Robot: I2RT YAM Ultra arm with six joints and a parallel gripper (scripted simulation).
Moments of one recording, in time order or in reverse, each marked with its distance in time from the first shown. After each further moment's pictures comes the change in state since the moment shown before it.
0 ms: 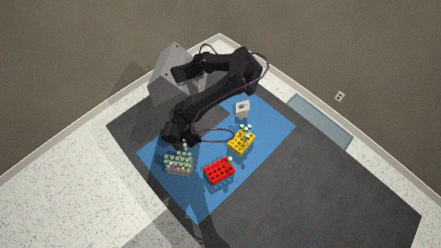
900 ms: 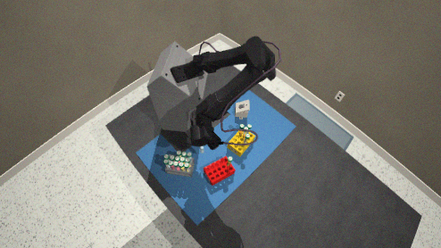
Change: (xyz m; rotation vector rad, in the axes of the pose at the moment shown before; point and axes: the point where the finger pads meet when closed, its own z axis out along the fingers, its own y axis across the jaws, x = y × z) arm -0.060 0.053 -0.001 0.007 -0.012 -0.011
